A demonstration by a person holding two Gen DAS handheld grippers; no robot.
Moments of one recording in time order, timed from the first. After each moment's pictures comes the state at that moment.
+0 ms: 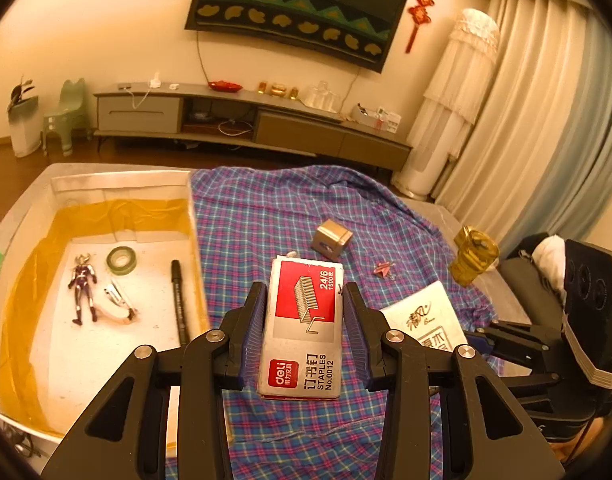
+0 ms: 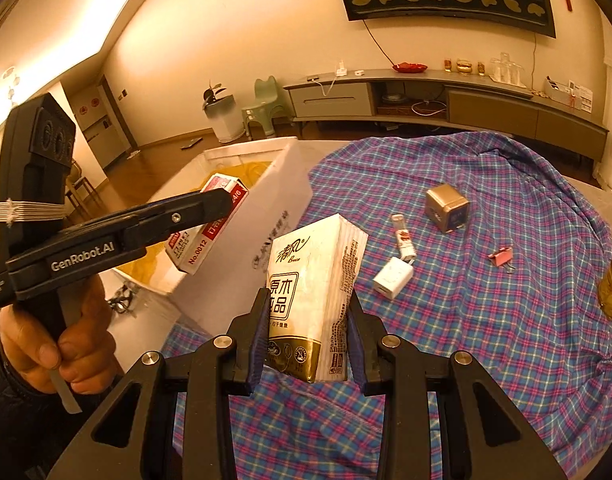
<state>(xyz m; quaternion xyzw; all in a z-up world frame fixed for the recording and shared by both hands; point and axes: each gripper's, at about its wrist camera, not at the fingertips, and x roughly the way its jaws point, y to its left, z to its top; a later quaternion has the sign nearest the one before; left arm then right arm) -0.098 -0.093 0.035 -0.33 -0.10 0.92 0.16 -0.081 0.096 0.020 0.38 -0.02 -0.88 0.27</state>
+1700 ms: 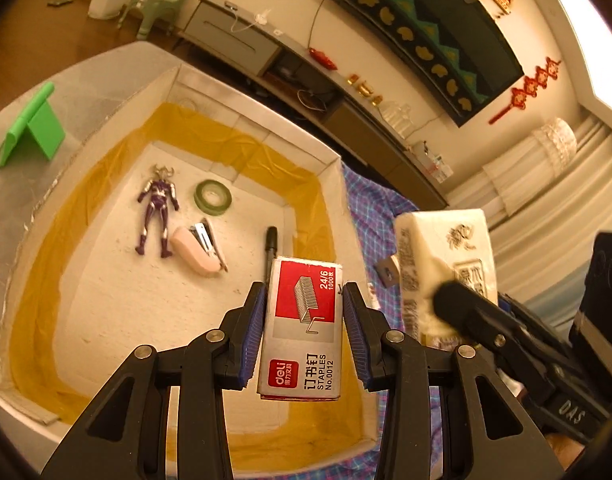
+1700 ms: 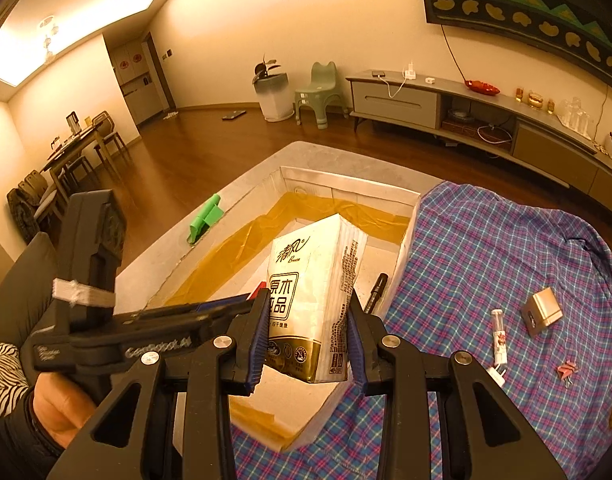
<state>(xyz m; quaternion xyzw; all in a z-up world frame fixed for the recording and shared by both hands) -0.126 -0.238 -0.021 -0.39 -0.32 0.86 0.08 -0.147 -0.068 0.058 0.39 0.06 -0.85 0.34</state>
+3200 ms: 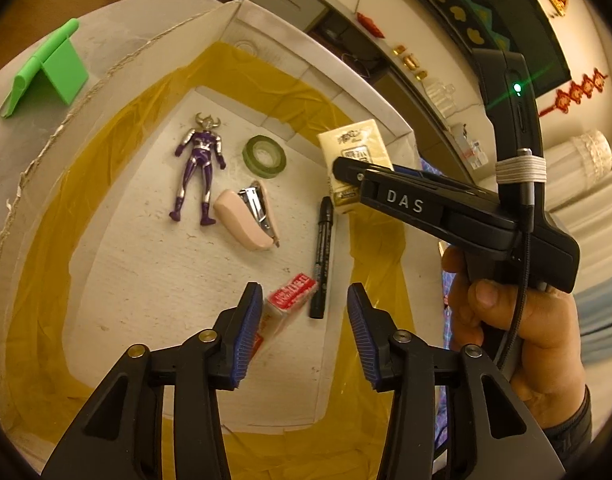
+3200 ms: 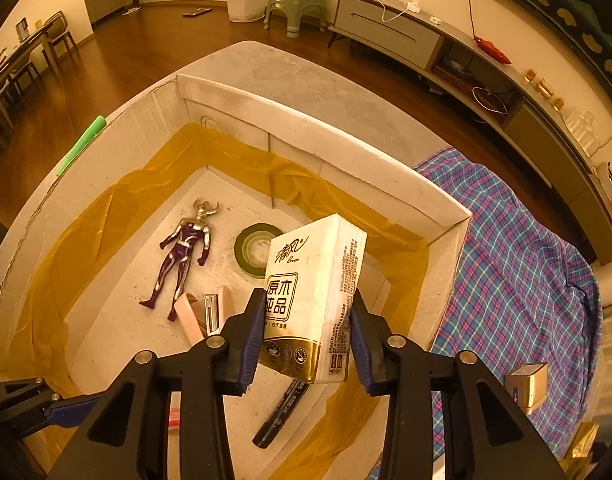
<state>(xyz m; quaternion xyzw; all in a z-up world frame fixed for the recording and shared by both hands) -0.147 -0.259 -0.065 -0.47 -0.35 0.81 0.05 -0.286 -0.164 -0.034 0.50 0.22 -0.80 0.25</state>
